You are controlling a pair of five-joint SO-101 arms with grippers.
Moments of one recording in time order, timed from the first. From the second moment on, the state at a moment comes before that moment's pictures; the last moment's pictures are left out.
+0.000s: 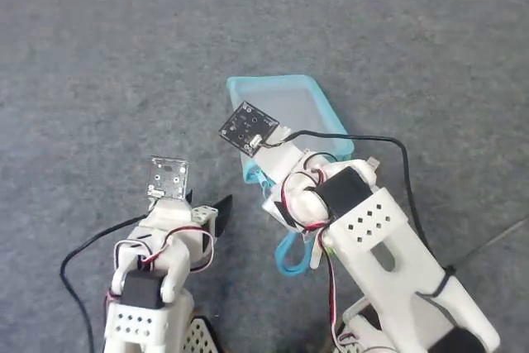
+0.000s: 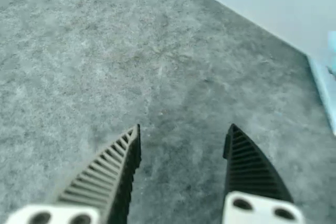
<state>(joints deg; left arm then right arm) 2.1 -102.5 97.1 64.1 6.5 -39.1 -34.0 32.6 75.6 16.7</state>
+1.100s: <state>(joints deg) 4.8 -84.5 62.8 69.2 -6.7 -42.0 -38.7 35.1 73.5 16.7</state>
